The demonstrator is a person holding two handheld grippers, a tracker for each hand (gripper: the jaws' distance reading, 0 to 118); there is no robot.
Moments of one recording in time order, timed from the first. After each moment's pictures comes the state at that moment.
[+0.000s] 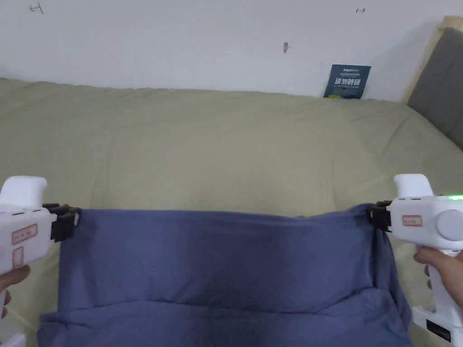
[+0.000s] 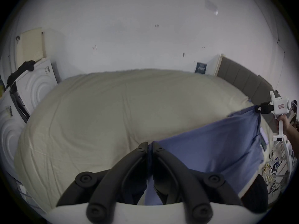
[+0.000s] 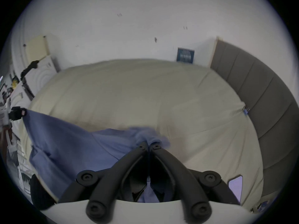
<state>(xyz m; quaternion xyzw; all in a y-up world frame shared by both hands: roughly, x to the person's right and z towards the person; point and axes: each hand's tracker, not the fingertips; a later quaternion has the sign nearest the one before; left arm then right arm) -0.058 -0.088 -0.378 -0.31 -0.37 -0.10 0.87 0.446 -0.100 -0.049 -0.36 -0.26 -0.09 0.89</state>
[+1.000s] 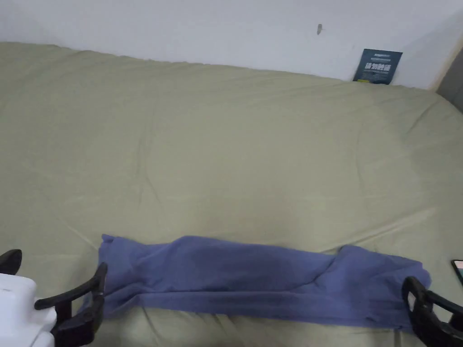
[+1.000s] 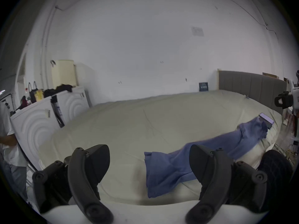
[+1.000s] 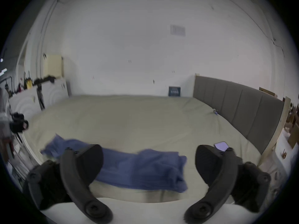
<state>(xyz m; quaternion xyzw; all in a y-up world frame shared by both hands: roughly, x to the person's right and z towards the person) -0.211 -0.123 -0.125 -0.11 -0.29 -0.10 0.95 0.194 -0.104 0.159 -0.15 -0.31 -0.04 0.94</state>
